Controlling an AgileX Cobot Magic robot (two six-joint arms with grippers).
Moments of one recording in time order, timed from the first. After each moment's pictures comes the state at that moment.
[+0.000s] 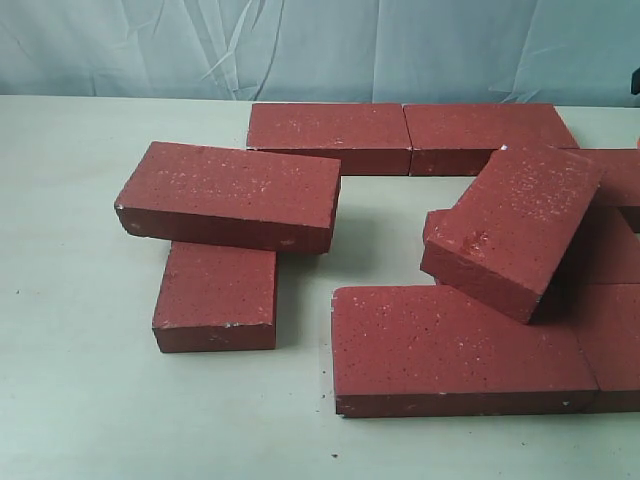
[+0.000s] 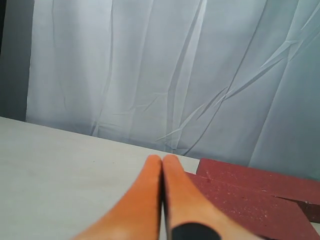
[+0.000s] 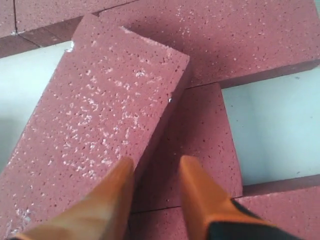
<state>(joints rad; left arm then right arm) 0.01 0.00 -0.16 -0.35 0.20 0.04 -0.23 1.51 -1.16 0.31 0.89 -0.17</state>
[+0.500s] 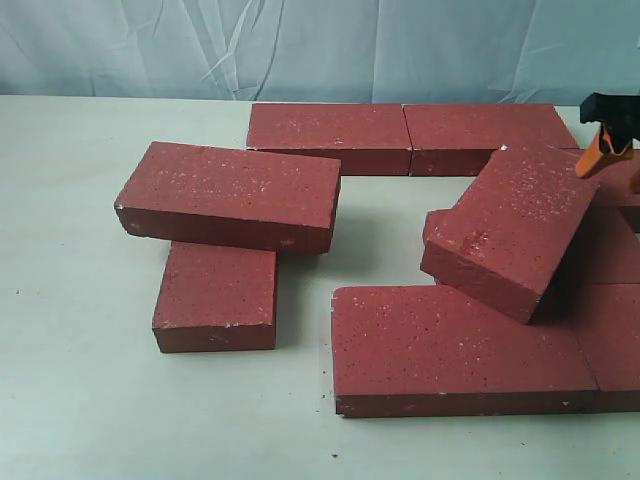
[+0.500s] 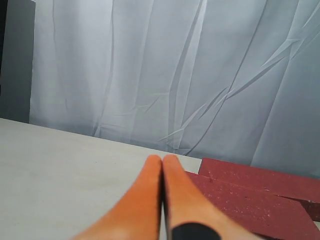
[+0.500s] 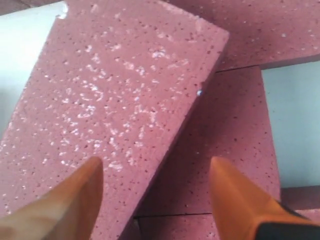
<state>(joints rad) 0.01 0.00 -0.16 -0.34 0.20 0.04 -0.17 1.67 -1.21 0.32 0.91 -0.18</state>
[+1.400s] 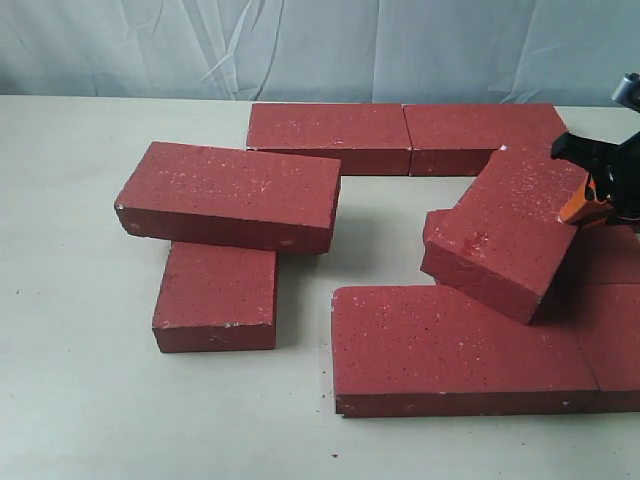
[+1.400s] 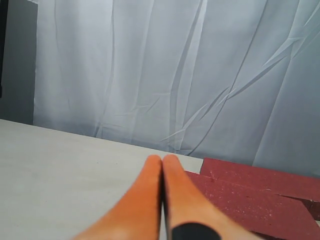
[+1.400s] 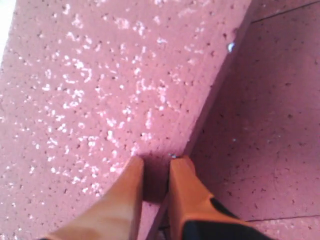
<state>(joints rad) 0.01 0.00 -0.16 -0.33 0.20 0.04 -0.16 1.72 -1.06 0.46 0.78 -0.18</state>
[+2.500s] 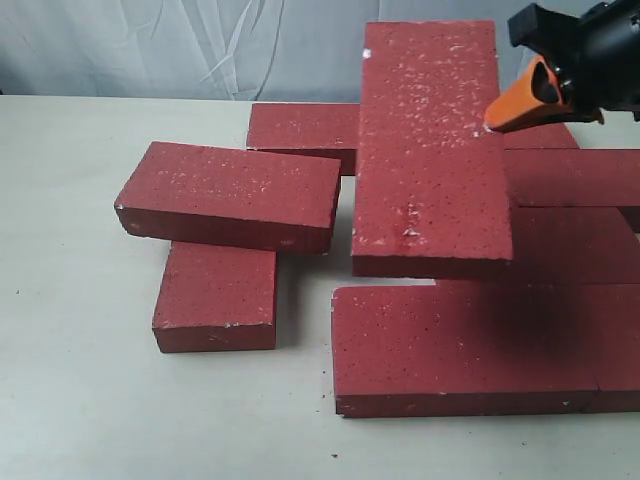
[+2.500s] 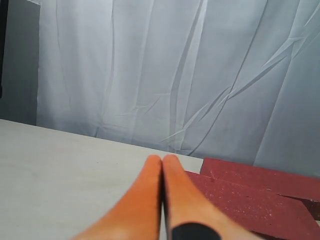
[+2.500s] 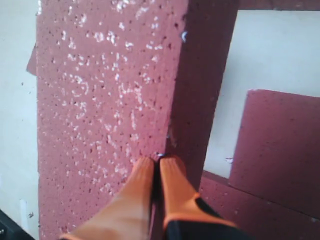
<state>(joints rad) 0.01 0.00 -0.16 -0.33 0.20 0.04 0.04 1.50 -1.23 0.71 1.07 -0.38</state>
